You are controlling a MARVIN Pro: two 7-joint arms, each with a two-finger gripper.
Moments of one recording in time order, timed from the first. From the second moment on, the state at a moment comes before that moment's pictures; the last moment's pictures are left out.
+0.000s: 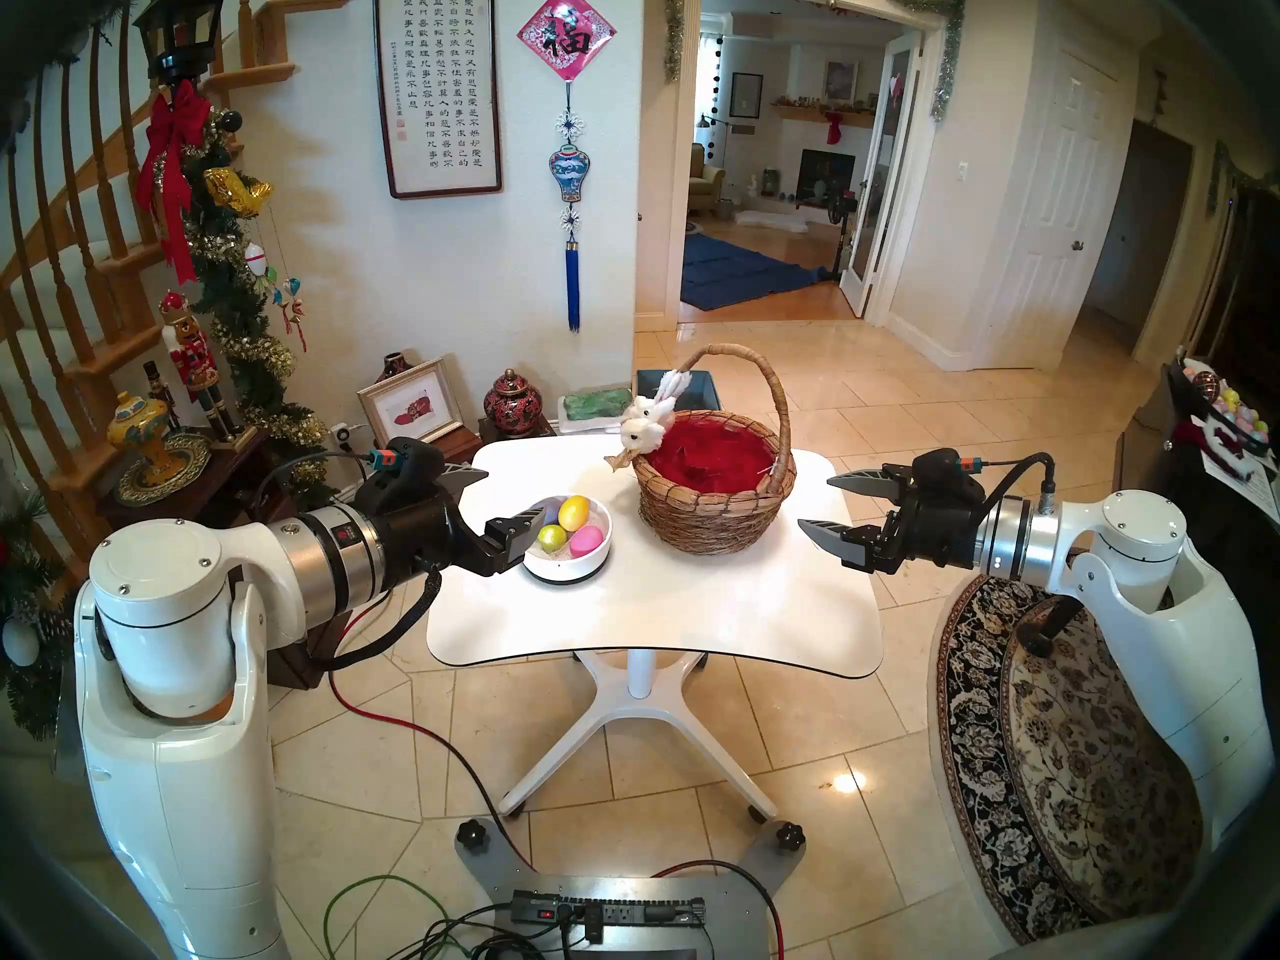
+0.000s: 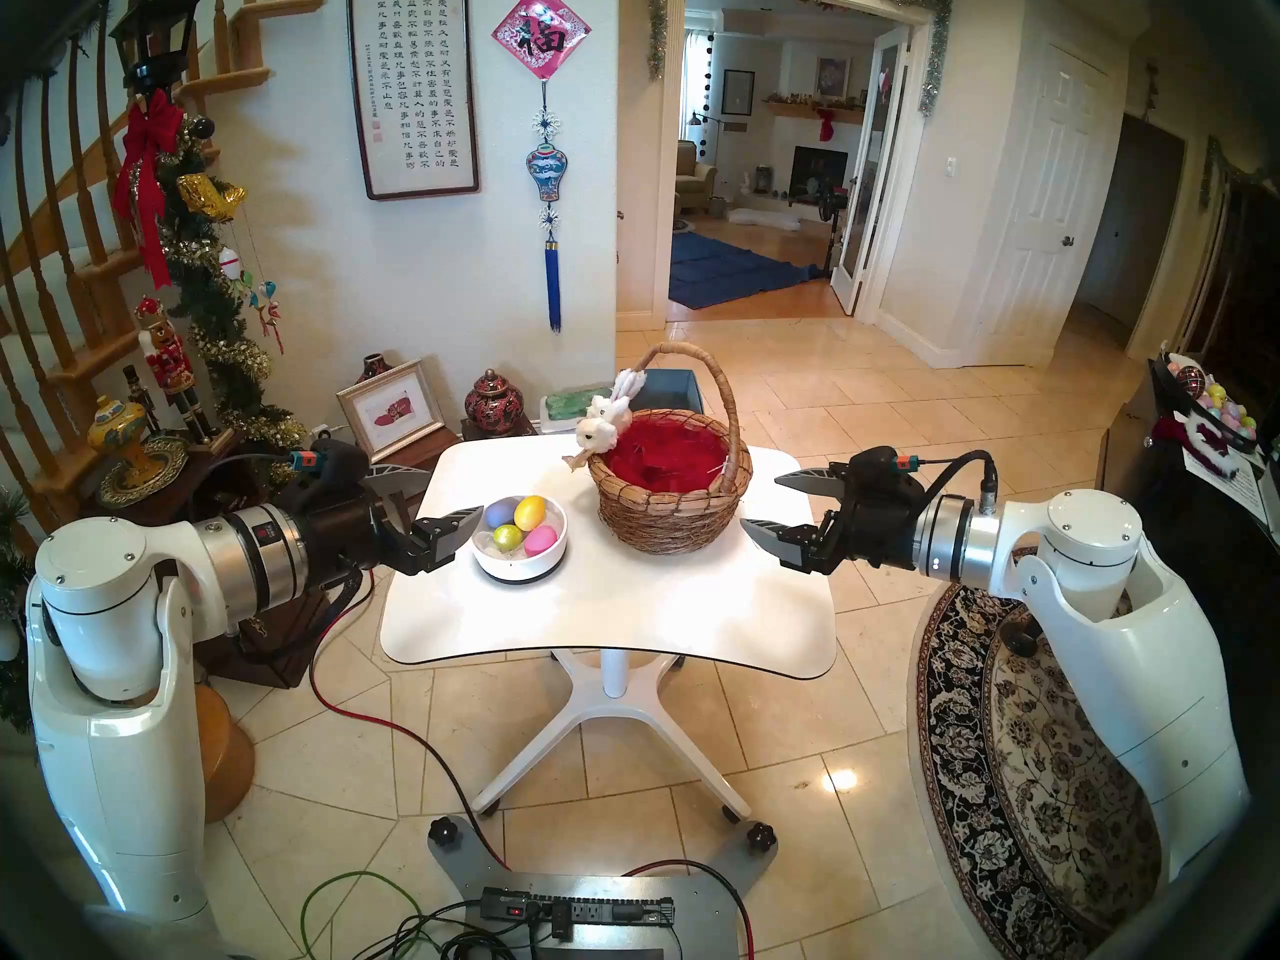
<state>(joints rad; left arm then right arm) 1.80 -1.45 -1.92 -2.39 0.17 0.80 -1.03 -1.77 -0.66 1.72 -1.87 0.67 0.30 0.80</state>
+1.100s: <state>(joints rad) 1.80 -1.45 -1.92 -2.39 0.17 0.80 -1.02 -1.77 -0.66 1.72 -1.86 0.67 0.30 0.80</state>
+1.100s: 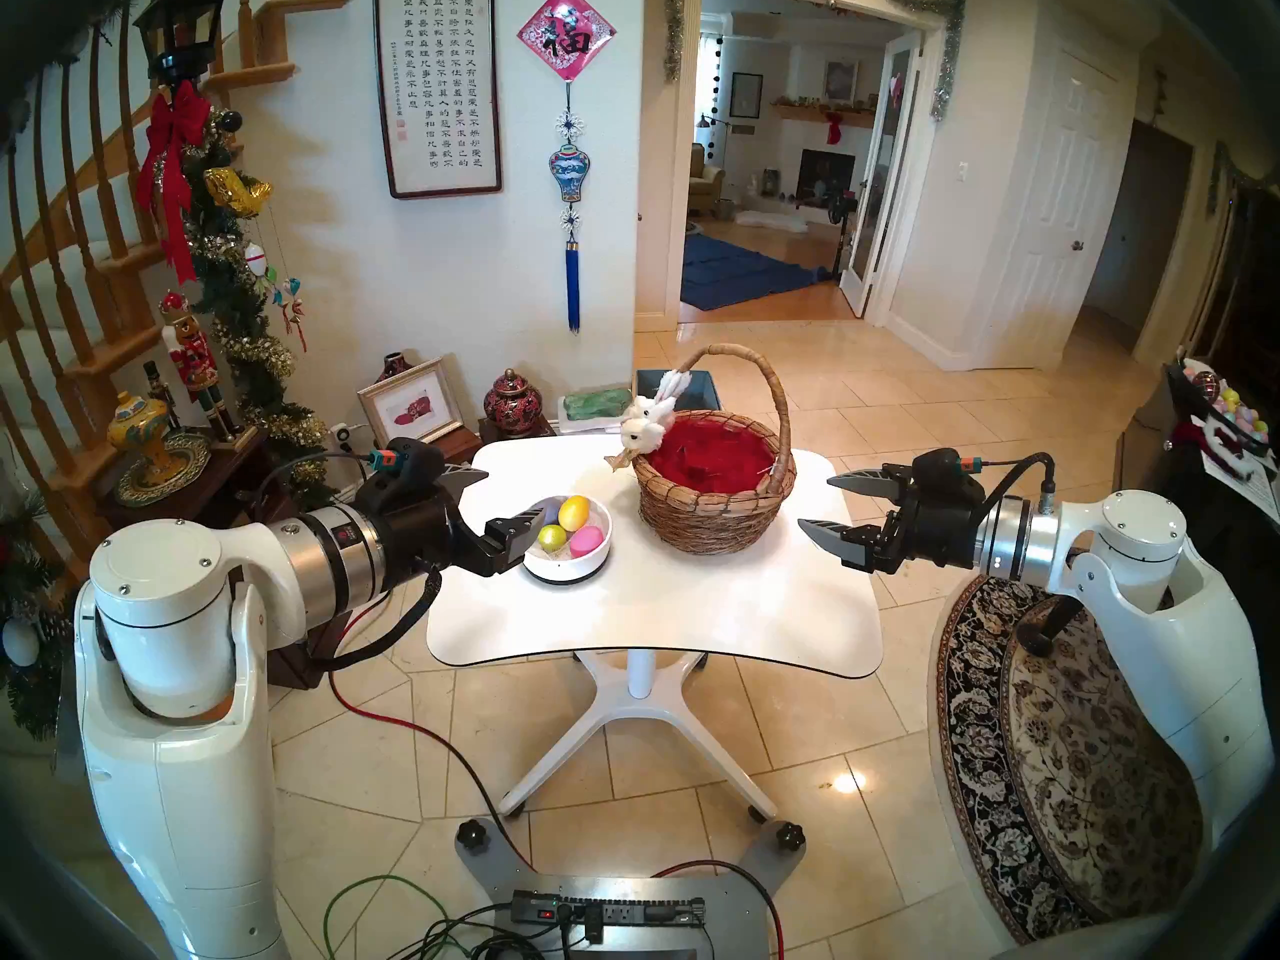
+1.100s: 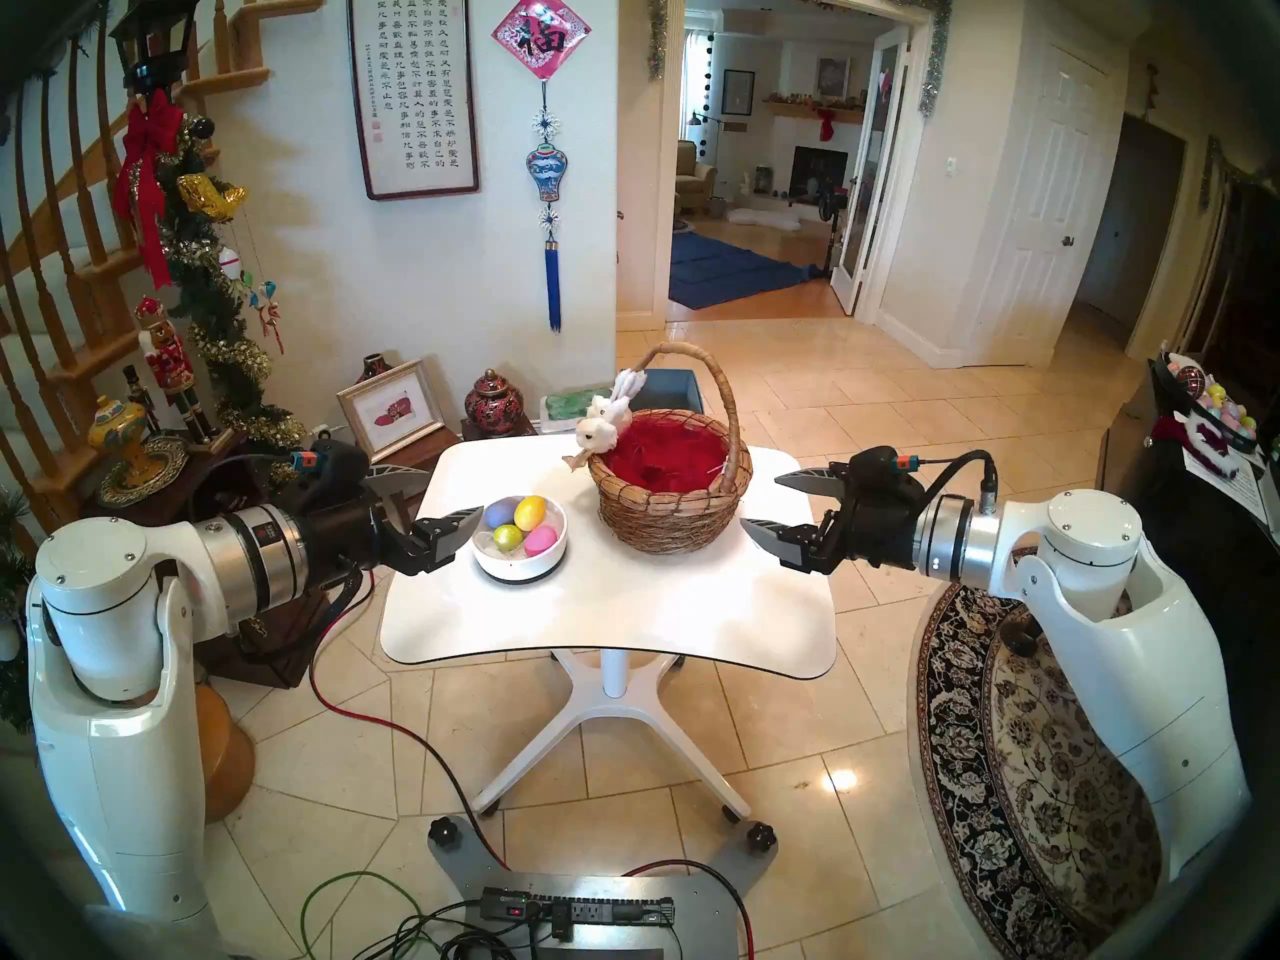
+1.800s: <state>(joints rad) 1.76 -1.45 -1.93 -2.30 0.16 0.78 -1.01 -1.77 -0.66 1.72 -1.86 0.68 0.30 0.80</state>
